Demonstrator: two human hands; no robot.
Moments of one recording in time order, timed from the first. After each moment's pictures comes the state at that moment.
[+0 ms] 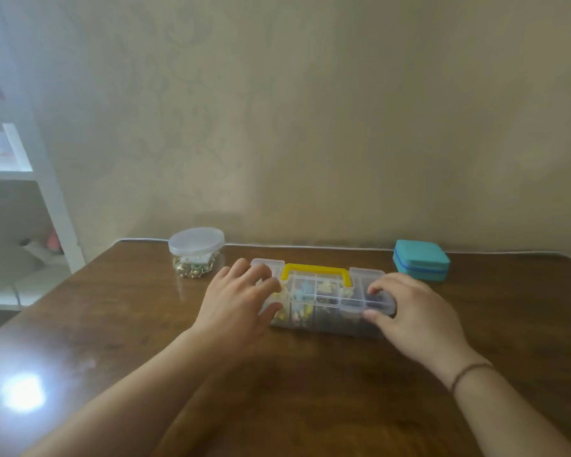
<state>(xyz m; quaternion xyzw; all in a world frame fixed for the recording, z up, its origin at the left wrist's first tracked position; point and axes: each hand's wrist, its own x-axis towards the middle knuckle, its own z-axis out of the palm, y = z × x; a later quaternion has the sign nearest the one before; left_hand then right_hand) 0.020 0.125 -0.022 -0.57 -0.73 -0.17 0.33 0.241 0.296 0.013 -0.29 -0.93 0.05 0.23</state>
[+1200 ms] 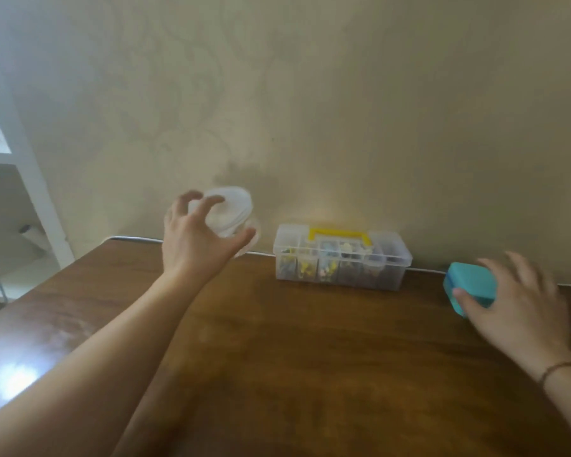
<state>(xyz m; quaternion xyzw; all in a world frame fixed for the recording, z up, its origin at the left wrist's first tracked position) -0.117 0.186 0.016 -0.26 -0.83 -0.42 0.24 0.190 0.471 -0.019 -0.46 -0.84 -0.05 0.28</state>
